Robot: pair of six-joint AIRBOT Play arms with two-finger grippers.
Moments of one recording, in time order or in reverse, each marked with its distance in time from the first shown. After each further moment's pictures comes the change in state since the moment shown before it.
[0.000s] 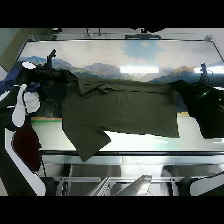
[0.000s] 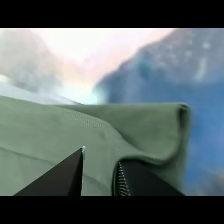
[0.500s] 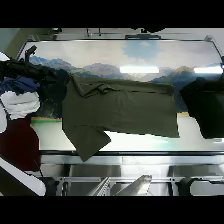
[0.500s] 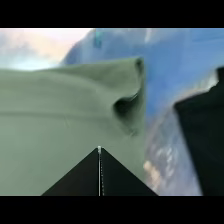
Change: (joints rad) left arm 0.118 0.203 -0.027 0.250 -0.272 -0.269; right arm -0.099 0.285 0.003 -0.427 0.183 0.399
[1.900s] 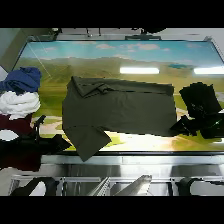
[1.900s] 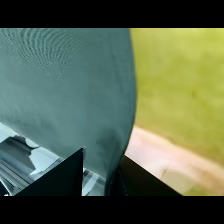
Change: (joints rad) left arm 0.017 1.062 -1.578 0.026 0.311 -0.070; right arm -0.013 -0.014 -0.460 -0.225 0.220 0.153
